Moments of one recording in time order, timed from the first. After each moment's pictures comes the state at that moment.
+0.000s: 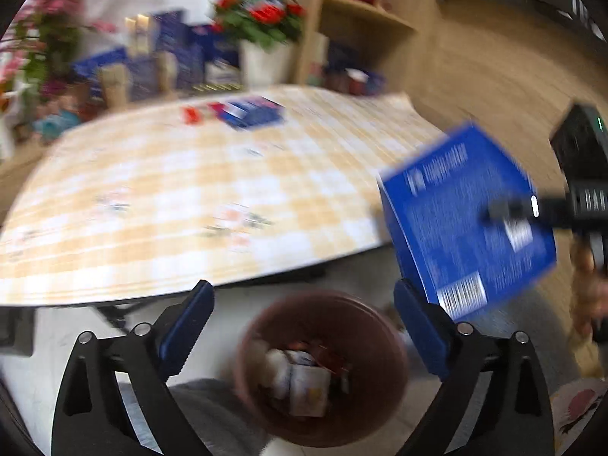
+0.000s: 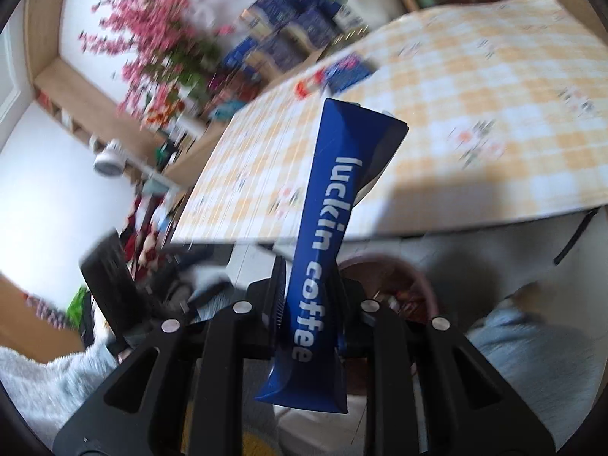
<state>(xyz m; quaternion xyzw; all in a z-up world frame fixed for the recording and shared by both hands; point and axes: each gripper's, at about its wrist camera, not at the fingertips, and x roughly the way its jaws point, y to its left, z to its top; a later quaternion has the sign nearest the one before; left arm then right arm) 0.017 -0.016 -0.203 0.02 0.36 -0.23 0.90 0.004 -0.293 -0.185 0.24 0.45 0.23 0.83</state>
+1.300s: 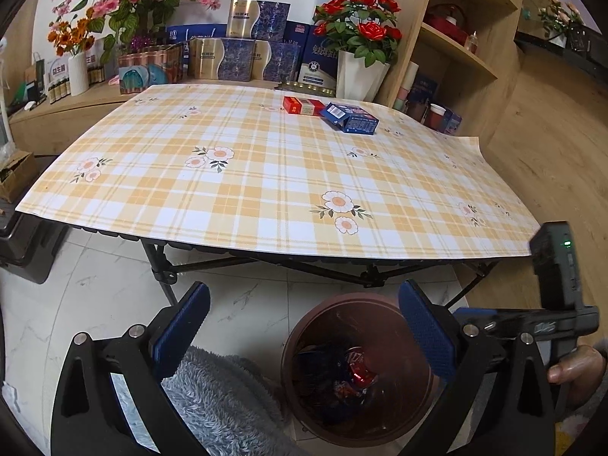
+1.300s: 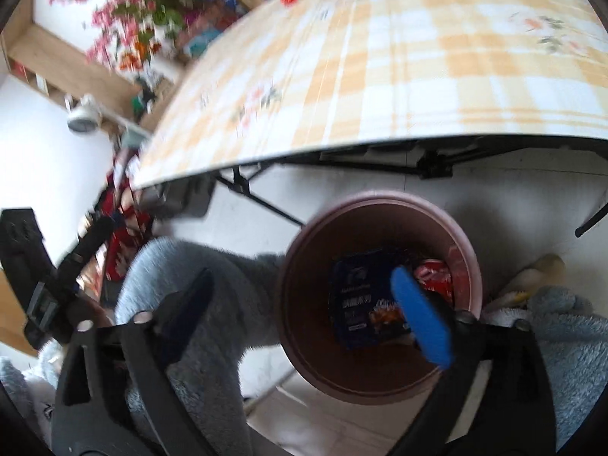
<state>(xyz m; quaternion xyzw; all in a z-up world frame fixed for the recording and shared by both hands) 0.009 0.051 -0.221 -0.06 0.37 -0.12 0.92 0.035 -0.216 -0.285 0.22 0.53 0.22 0.79</state>
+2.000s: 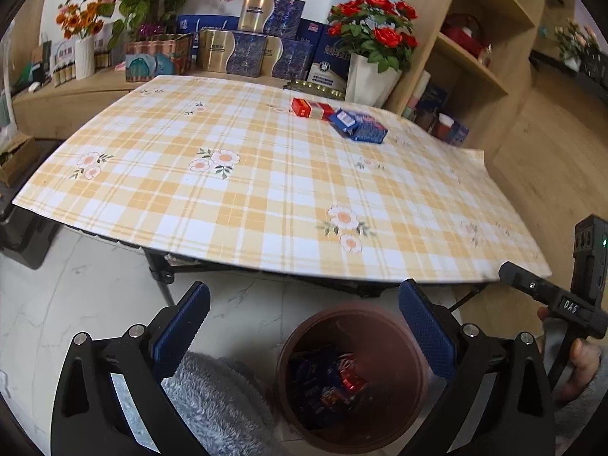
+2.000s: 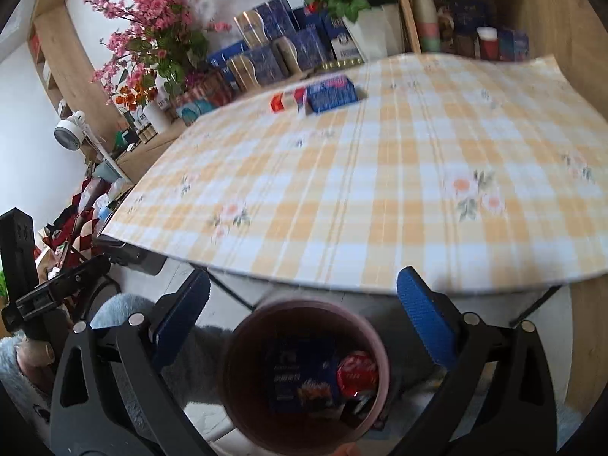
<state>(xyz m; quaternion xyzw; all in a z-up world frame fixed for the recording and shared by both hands) 0.033 0.062 -0.209 -0.11 0.38 -0.12 0.91 0.045 -0.255 -0.219 0.12 0.39 0.15 0.90</state>
